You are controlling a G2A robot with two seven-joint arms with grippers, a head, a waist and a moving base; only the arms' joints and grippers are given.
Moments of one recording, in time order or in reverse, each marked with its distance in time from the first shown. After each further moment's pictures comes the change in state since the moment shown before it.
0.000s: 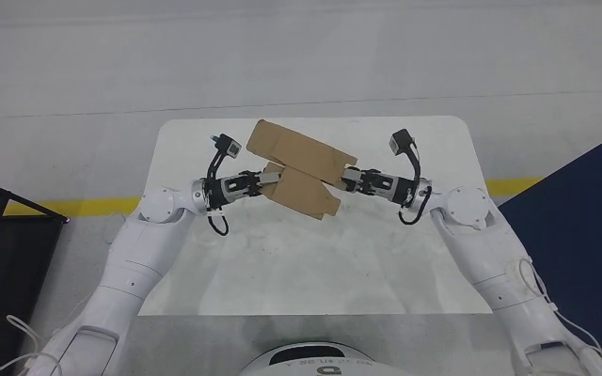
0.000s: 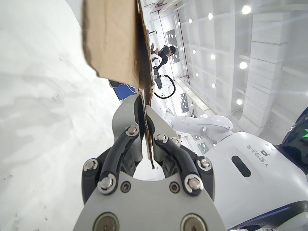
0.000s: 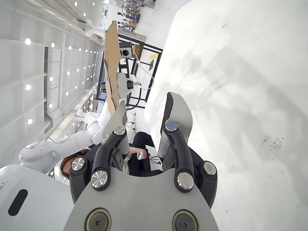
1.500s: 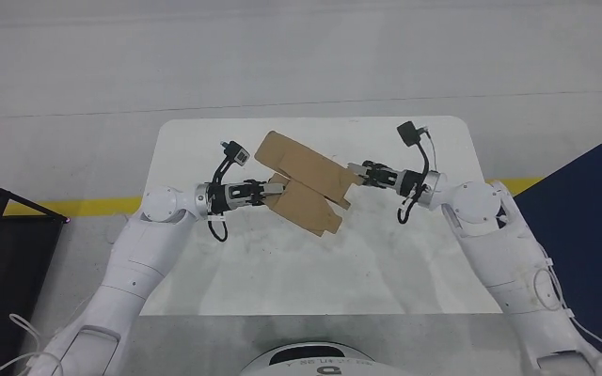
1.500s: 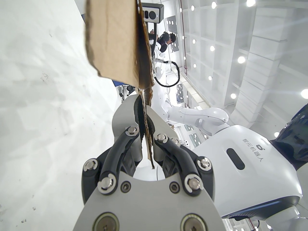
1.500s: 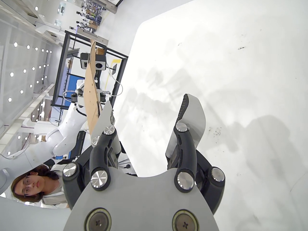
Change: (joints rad) left arm -0.003 -0.005 0.013 0.003 -0.024 0.060 -0.107; right arm -0.022 0.028 0.056 -0.182 -0.331 0.171 -0.055
